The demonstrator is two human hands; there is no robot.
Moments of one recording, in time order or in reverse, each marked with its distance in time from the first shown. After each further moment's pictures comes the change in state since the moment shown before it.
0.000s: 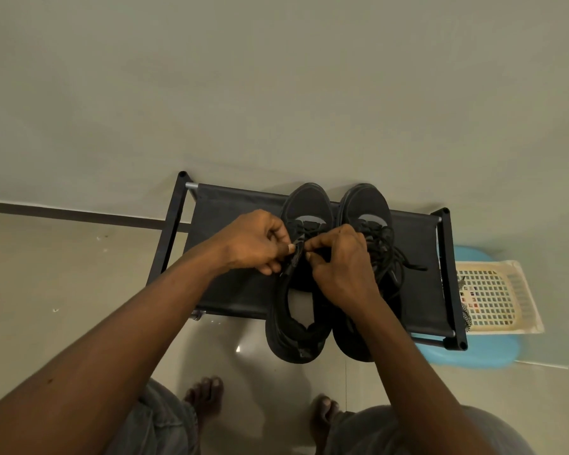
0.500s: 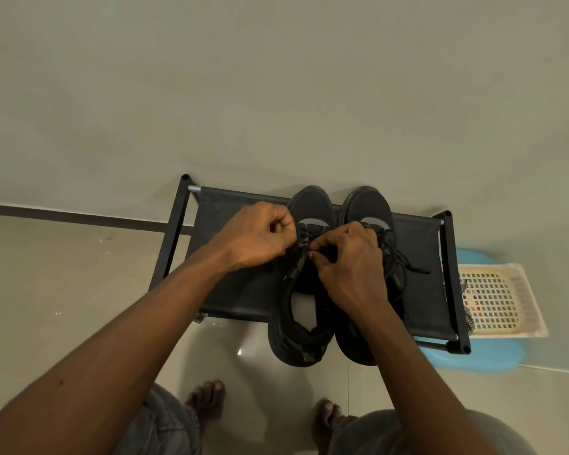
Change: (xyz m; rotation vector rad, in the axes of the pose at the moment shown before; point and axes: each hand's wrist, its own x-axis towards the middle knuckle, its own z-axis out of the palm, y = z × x) left_hand -0.002 0.008 -0.004 0.142 0.201 0.199; right_hand 0.000 0.000 -0.006 -0.099 0.115 -0.056
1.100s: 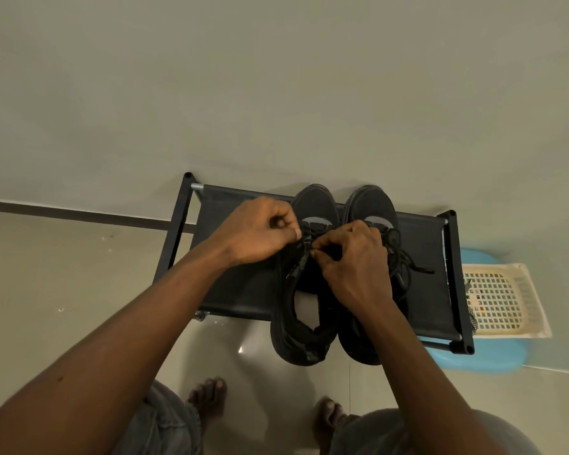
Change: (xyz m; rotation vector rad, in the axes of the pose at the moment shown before) left_hand 0.003 -0.006 -0.005 0.013 -0.001 0.052; right_hand 0.002 0.002 -0.001 -0.032 -0.003 -0.018
